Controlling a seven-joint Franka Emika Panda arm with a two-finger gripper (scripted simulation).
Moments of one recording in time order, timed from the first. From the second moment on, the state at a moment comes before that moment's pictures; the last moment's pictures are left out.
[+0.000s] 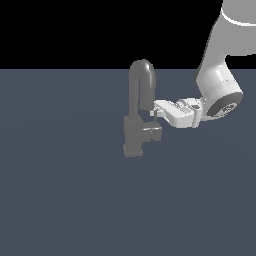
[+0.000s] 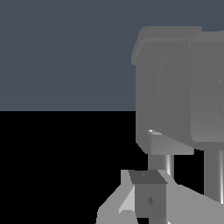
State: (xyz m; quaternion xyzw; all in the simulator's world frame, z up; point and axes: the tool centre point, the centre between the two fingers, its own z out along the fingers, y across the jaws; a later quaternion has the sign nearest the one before) arm 0.040 -0.085 0.143 -0.54 0.46 0.54 0.46
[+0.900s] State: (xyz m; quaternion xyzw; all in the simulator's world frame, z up) arm 0.007 -0.090 0.151 -0.54 0.46 0.54 0.46
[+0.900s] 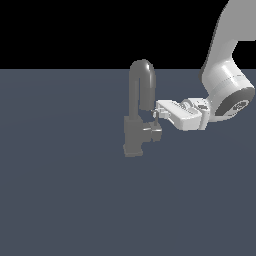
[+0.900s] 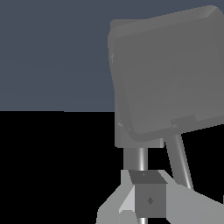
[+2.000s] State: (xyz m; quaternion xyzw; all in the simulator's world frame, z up) arm -0.043 -0.098 0.142 -0.55 0.45 0.53 0.46
